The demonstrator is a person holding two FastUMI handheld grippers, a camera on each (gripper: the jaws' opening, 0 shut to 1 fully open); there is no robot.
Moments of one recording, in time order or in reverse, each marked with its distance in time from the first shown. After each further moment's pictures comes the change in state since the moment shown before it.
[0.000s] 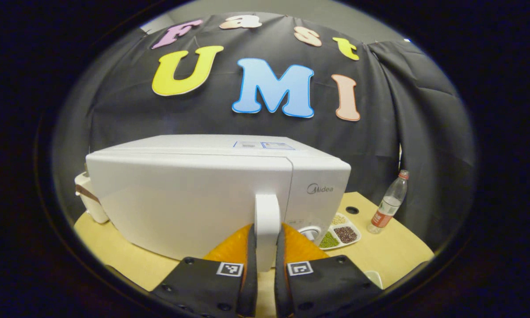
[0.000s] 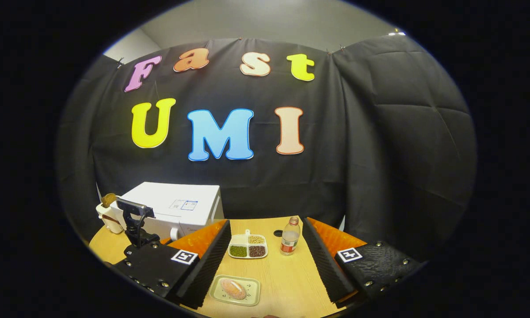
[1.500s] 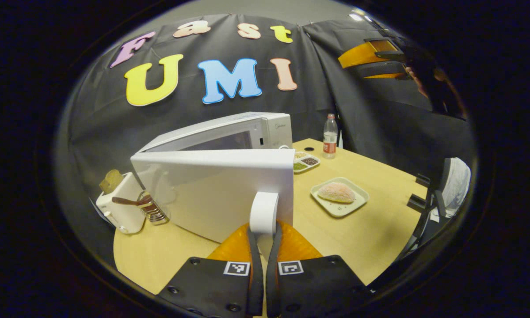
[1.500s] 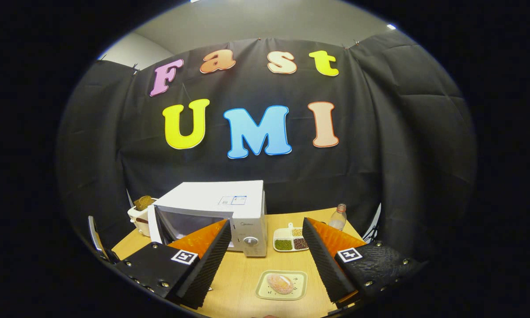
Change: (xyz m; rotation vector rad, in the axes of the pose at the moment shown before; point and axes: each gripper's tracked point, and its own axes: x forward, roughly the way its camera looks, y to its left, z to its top) left arm -0.259 0.112 -0.071 0.266 0.185 -0.300; right arm -0.026 0.112 -0.028 0.053 0.002 0.177
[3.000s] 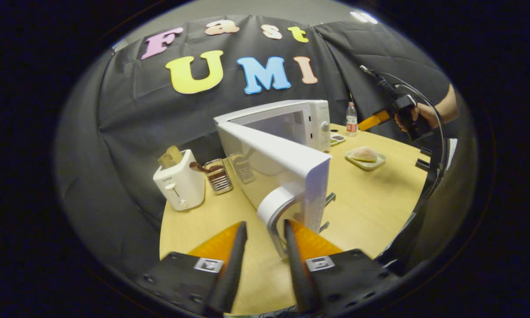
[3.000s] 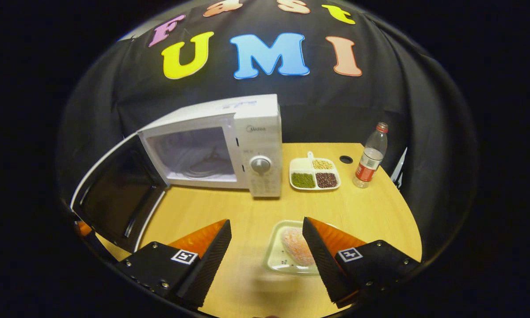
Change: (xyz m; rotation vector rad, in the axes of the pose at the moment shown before) left arm -0.151 0.158 -0.094 -0.009 0.027 0.099; right arm 0.067 0.001 -0.205 -0.056 0.440 0.057
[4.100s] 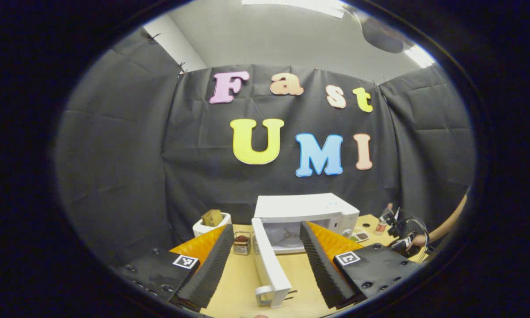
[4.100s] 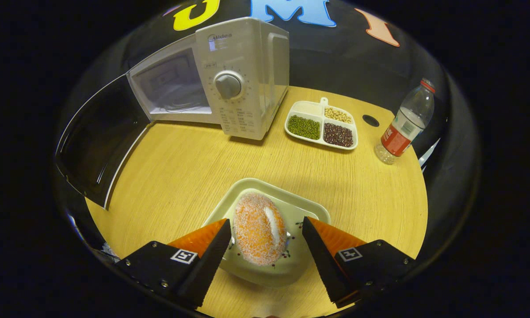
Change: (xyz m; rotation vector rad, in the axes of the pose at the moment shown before) left arm -0.081 -0.037 0.258 -0.273 -0.407 0.410; right arm 0.079 -0.066 -0.084 -0.141 0.338 0.154
